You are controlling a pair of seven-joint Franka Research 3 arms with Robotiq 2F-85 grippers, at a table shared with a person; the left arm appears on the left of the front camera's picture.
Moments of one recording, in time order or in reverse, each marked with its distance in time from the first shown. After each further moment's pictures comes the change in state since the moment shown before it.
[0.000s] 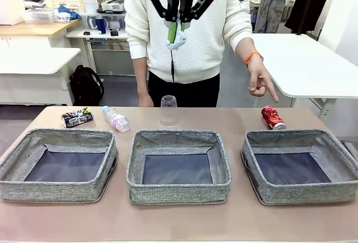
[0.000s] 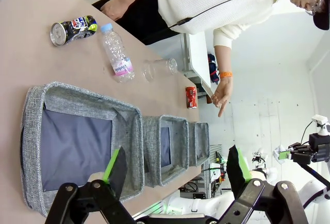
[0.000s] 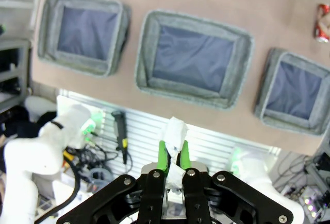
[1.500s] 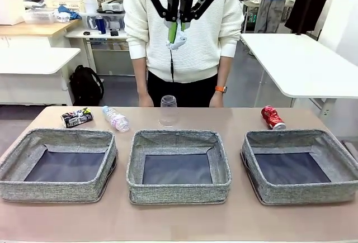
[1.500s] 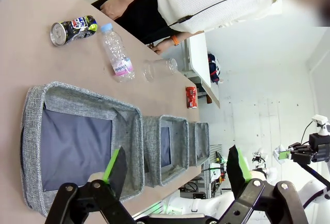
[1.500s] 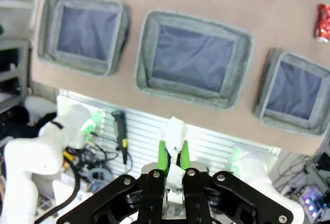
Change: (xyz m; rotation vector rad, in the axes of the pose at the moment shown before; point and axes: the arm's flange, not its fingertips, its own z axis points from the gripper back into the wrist) left arm 0.000 0.000 0.000 0.000 0.000 0.000; right arm 0.000 0.000 0.000 0.000 0.000 0.000
